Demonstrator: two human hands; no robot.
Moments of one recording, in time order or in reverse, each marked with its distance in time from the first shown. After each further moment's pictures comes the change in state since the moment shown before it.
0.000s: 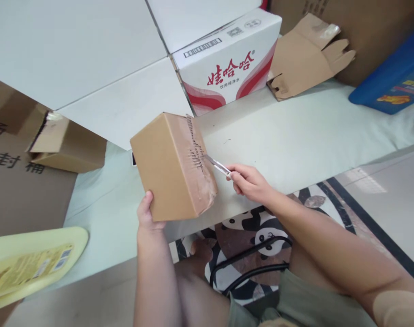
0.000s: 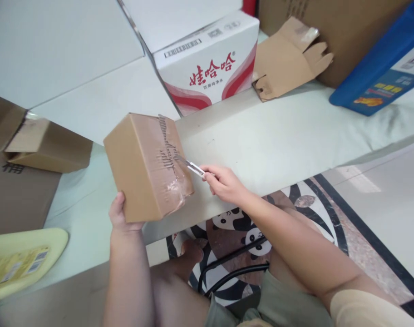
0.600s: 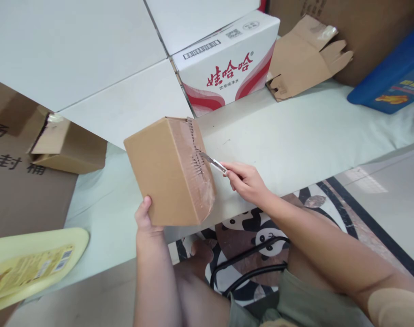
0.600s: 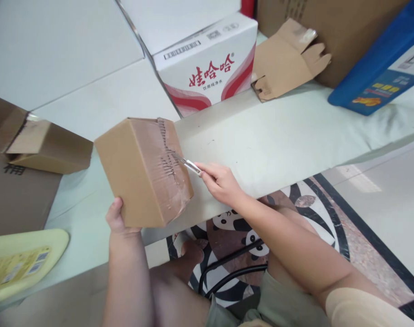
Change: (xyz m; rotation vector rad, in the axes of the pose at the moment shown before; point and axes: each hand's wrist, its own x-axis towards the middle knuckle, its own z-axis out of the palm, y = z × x) left_hand -0.001 -0.004 -0.017 0.051 -0.011 0.034; right_hand 0.004 0.007 0.011 -0.224 0.189 -0.241
